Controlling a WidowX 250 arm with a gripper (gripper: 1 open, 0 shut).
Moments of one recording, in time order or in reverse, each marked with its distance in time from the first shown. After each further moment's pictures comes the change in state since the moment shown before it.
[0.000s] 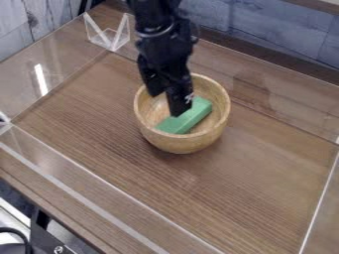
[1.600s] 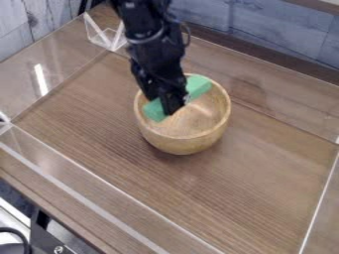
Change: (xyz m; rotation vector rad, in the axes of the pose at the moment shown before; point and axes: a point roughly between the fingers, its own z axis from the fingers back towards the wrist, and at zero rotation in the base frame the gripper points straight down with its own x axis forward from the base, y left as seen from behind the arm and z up) arm -0.001 -0.006 0.016 0.018 -0.083 0.083
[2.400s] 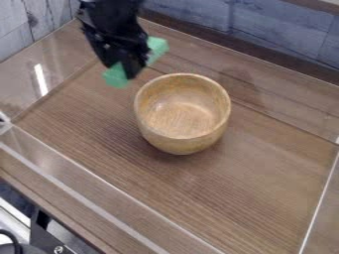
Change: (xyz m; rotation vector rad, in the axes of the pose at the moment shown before) arm -0.018 0.056 0.034 0.090 -0.017 0.233
